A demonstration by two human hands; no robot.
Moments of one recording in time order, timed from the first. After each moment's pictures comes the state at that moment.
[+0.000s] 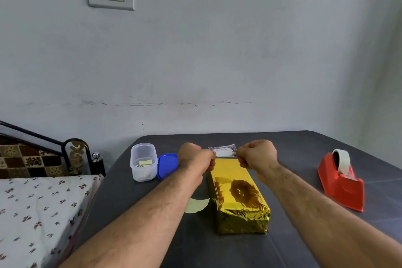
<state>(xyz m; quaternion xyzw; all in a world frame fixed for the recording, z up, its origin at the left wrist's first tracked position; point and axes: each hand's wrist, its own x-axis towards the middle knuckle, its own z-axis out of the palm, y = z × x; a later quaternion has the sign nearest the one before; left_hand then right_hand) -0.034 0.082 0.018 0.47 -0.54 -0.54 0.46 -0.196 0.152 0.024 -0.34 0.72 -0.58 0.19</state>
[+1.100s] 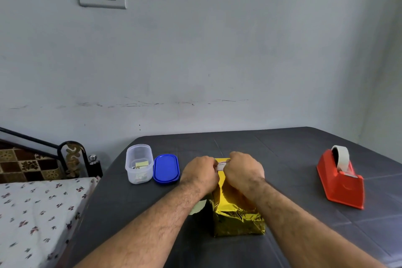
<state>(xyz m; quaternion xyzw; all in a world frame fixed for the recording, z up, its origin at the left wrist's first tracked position) -0.047 0.081 -0.014 0.42 -0.87 -0.09 0.23 -0.161 0.148 0.007 -0.48 0.86 -0.18 -0.01</state>
